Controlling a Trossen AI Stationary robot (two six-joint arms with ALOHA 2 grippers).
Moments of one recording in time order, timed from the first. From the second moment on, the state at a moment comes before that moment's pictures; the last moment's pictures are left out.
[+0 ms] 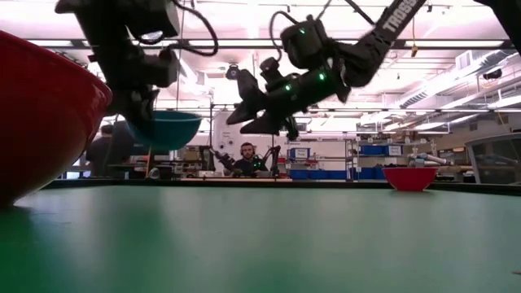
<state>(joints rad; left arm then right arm) -0.05 1.30 0.84 -0.85 -0.65 0.22 -0.20 1.93 1.06 0.54 0.27 0.39</state>
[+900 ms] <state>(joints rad) -0.19 1.51 0.84 -0.68 -0.93 0.44 -0.14 1.88 1.24 0.19 0.47 0.09</state>
